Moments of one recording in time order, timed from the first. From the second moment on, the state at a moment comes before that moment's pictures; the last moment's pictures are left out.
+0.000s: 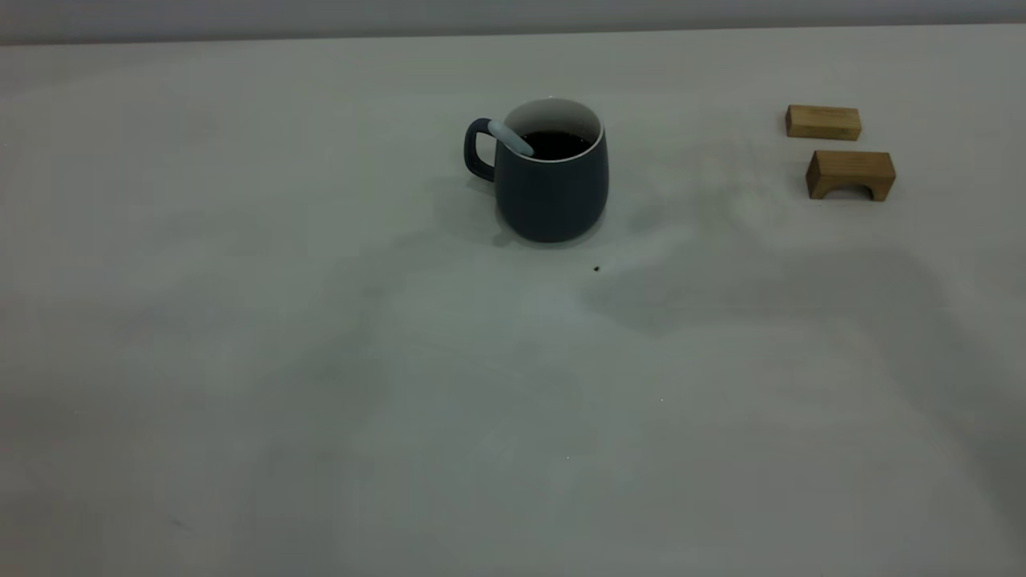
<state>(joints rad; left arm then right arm) -0.04 -0.02 -0.49 0.06 1.13 -0.06 0.18 1.70 -1.54 0.84 1.21 -0.39</state>
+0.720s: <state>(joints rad) -0.04 -0.02 -0.49 0.06 1.13 -0.06 0.18 1.10 -1.29 0.31 1.24 -0.24</state>
